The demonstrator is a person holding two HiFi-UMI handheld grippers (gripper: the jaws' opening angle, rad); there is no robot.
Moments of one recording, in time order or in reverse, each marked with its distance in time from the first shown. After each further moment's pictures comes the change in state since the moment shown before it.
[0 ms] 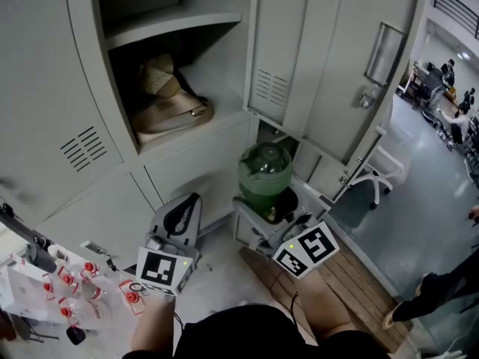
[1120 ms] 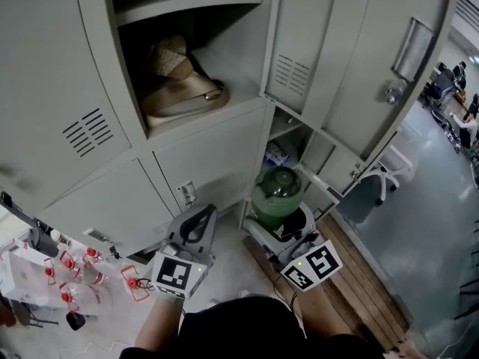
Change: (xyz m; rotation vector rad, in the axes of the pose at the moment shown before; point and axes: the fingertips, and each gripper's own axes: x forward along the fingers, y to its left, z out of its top) left arm -0.014 -0.027 -0.056 -0.002 0.035 -0.065; right arm -0.036 0.016 -0.053 0.063 0.041 0.000
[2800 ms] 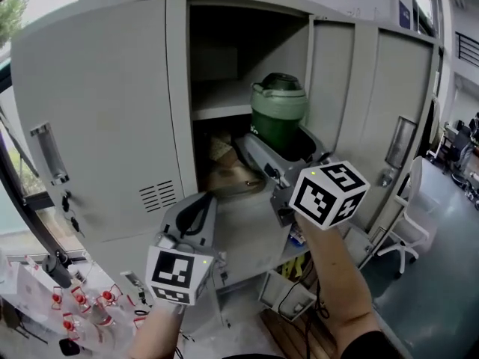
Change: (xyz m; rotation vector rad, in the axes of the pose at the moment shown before) left arm -0.017 0.117 0.210 0.179 -0.137 0.310; right arm 0.195 0.022 0.271 -0.122 -0.176 0.153
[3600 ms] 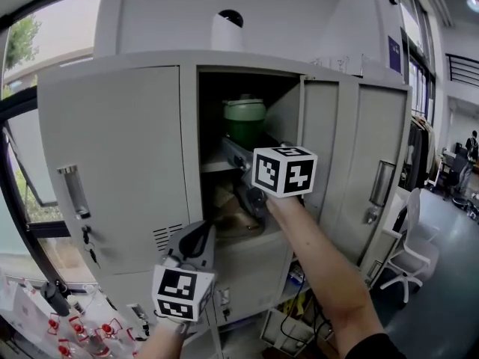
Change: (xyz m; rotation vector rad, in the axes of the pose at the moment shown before) left arm 0.002 0.023 0.028 -0.026 0.005 0.055; right arm 0.107 -0.014 0.030 -0.022 0.107 -0.033
